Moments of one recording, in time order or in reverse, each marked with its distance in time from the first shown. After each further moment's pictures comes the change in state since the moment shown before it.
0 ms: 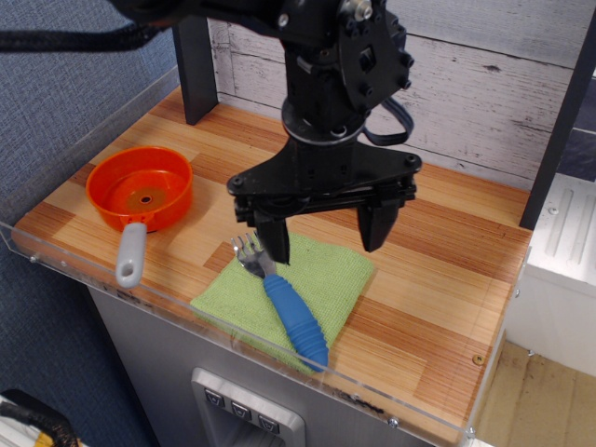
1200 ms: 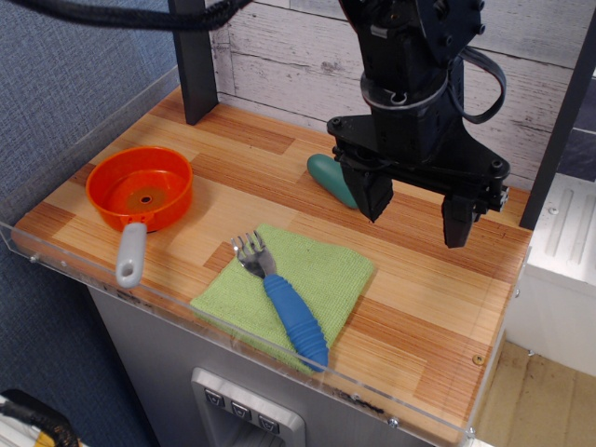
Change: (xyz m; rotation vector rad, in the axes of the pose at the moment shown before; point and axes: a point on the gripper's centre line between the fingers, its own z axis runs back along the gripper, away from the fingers) arm 0.001 -0.060 0.005 -0.234 -0.002 -0.742
